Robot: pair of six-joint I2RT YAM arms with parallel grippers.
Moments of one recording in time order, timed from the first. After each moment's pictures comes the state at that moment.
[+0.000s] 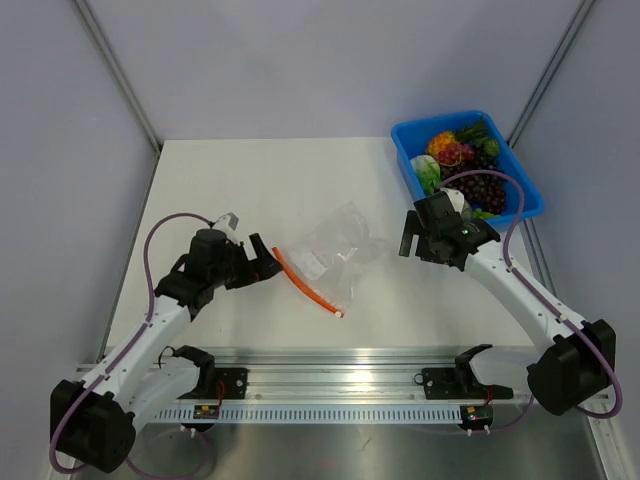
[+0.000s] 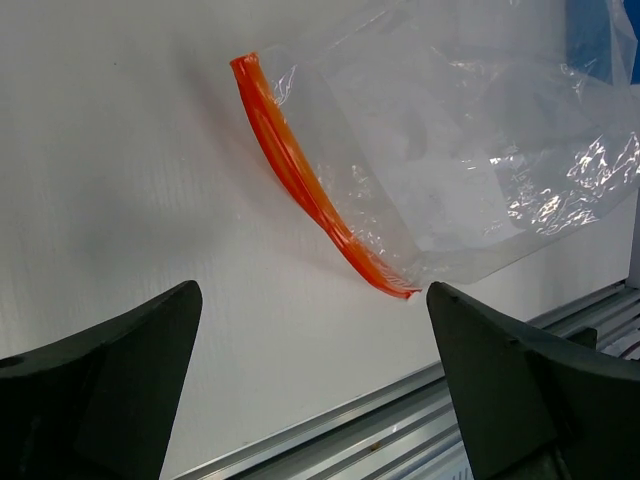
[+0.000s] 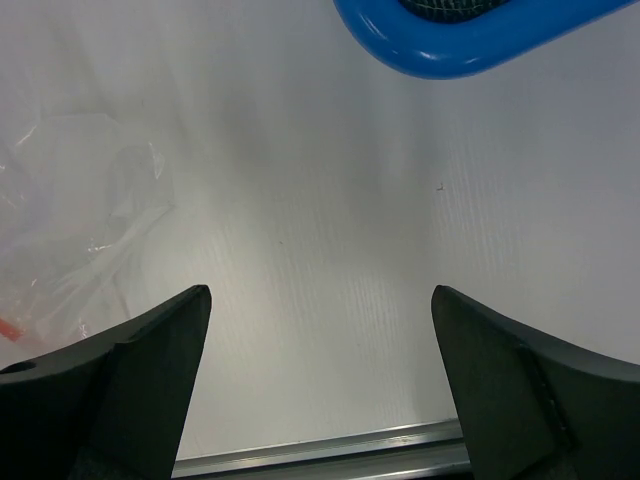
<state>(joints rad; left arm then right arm) -0.35 0.89 0.60 -0.40 0.22 -0.64 0.44 1.23 1.05 -0.83 0.33 0.57</state>
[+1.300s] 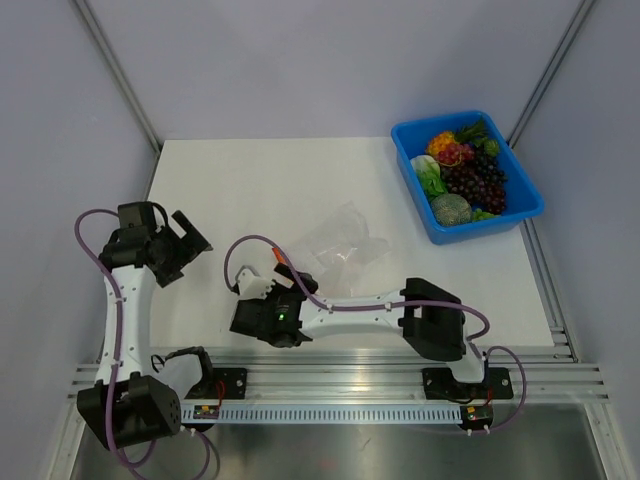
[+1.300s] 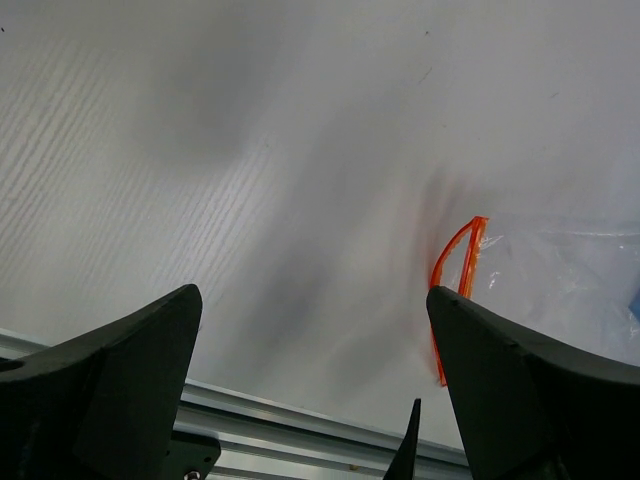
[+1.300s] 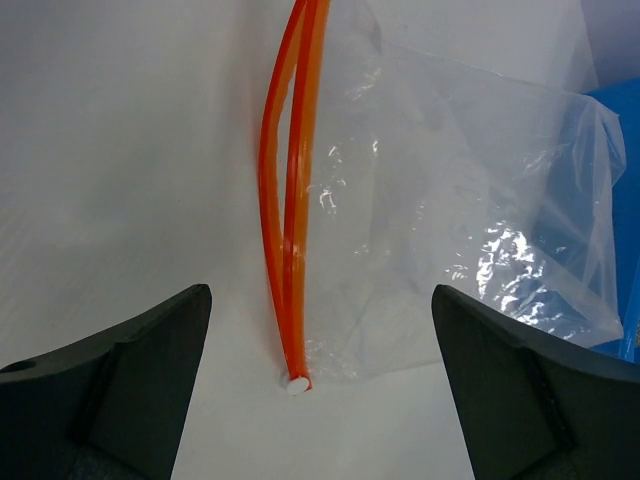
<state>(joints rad) 0.23 1.03 1.01 -0.95 0.14 -0.54 1.42 2.02 1.60 -0.75 0.92 0.24</state>
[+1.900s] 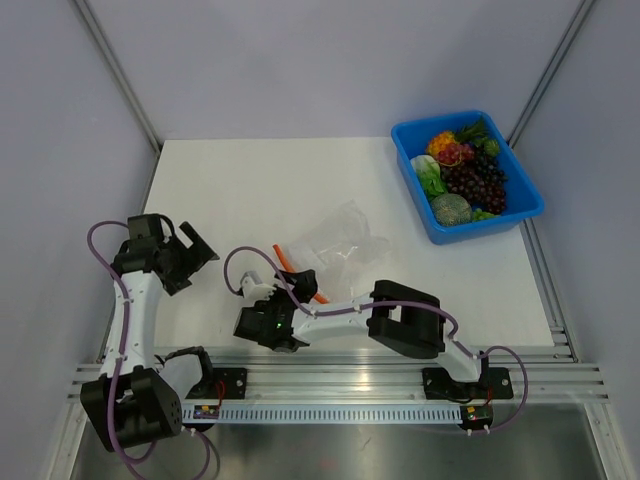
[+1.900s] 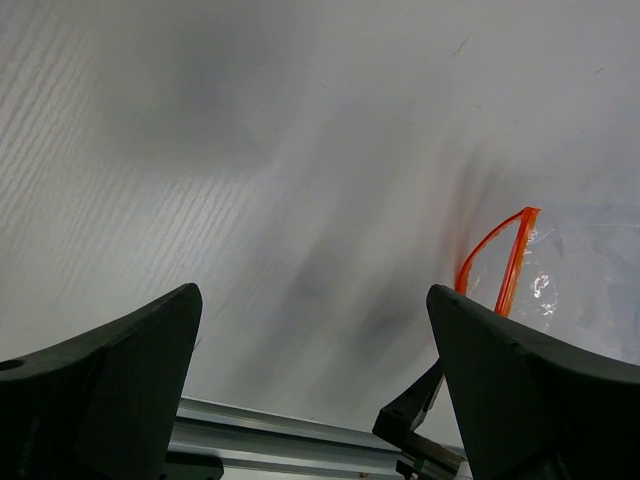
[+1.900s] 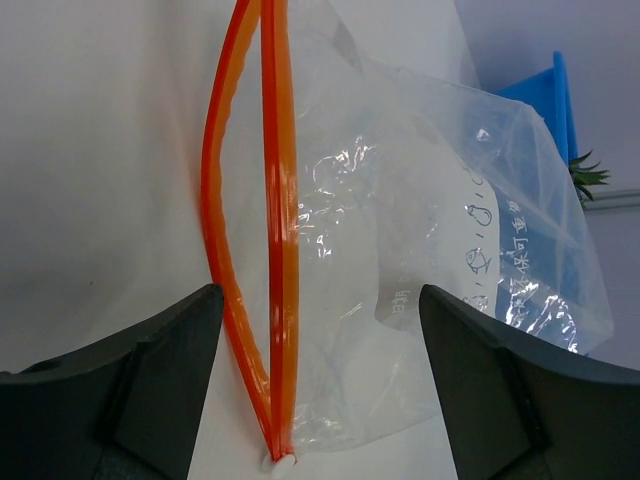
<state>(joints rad) 0.24 1.02 0.84 -0.83 0.18 -0.54 1.40 2.17 1.49 -0.47 1.20 0.11</state>
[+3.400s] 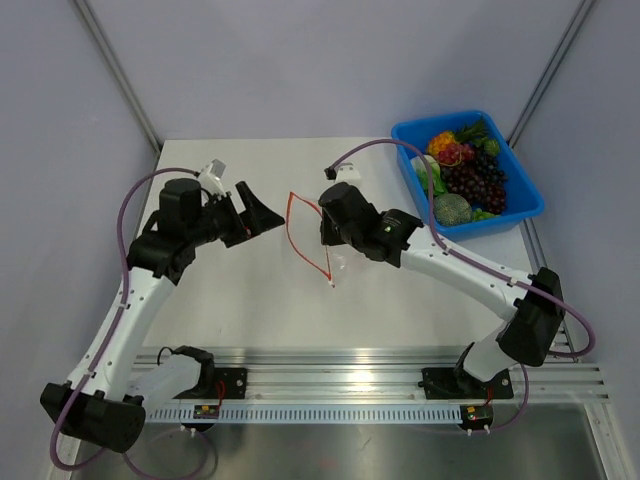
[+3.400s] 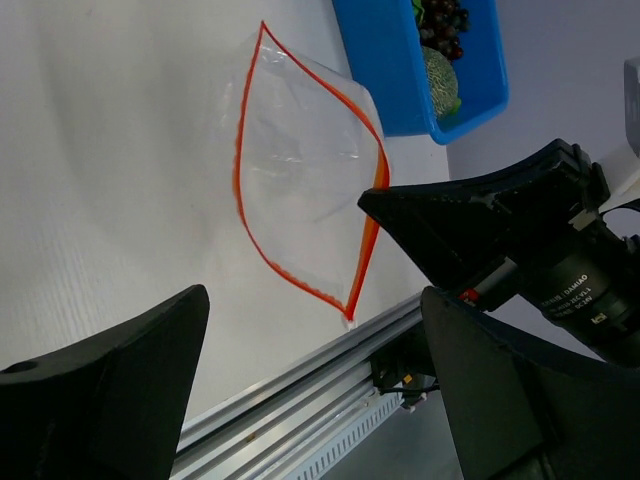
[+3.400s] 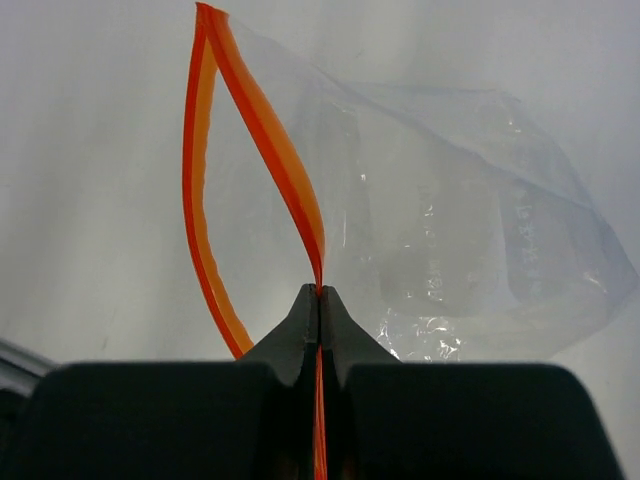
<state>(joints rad) -0.23 0.98 1.07 -0.61 0.47 -0.69 0.93 1.56 1.43 -0.55 0.39 0.57</state>
